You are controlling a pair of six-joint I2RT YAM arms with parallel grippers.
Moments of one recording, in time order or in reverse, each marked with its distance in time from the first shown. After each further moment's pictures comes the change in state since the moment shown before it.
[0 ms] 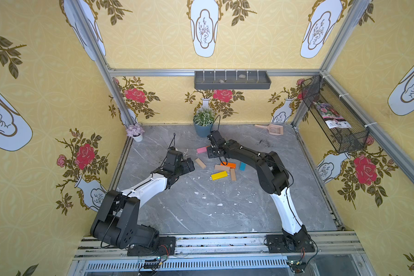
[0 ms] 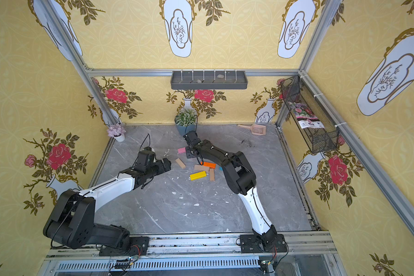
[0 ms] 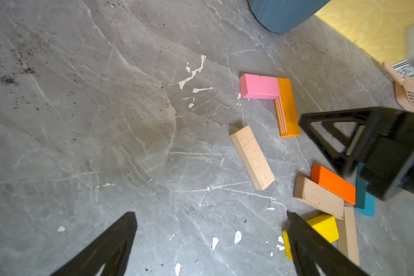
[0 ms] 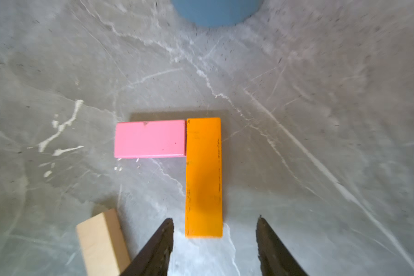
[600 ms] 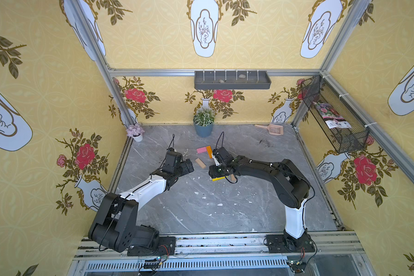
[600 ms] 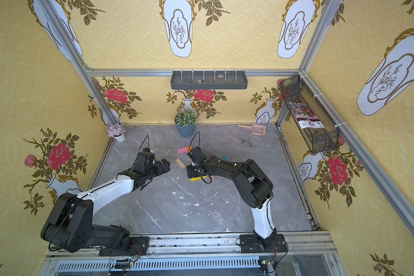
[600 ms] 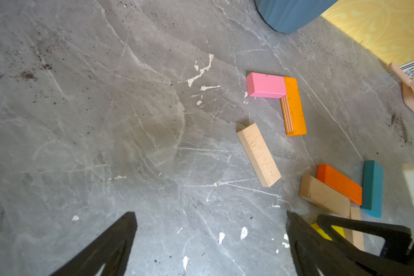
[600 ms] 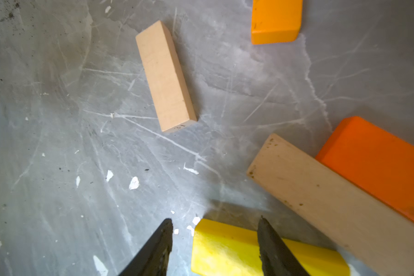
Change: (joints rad) left arm 0.000 -0.028 -0.021 -0.008 -0.018 -0.004; right arm 0.082 -0.261 -0.491 0.147 -0.250 0.121
